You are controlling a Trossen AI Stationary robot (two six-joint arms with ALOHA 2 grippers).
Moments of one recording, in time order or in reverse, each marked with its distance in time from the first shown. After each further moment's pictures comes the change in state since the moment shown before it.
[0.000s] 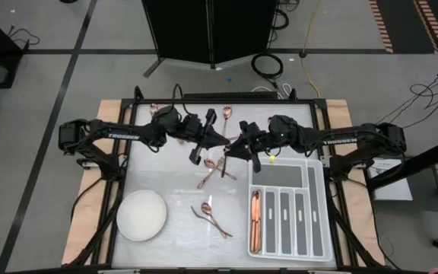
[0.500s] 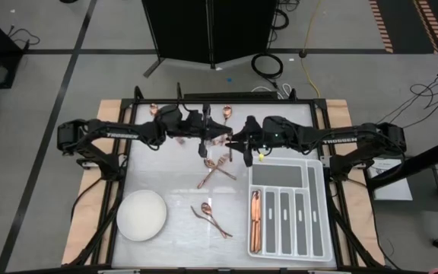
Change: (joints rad) left arm 0.024 -0.022 -0.002 -0.121 -0.217 0.132; right arm -0.008 0.000 0.002 -0.192 0.266 -0.073
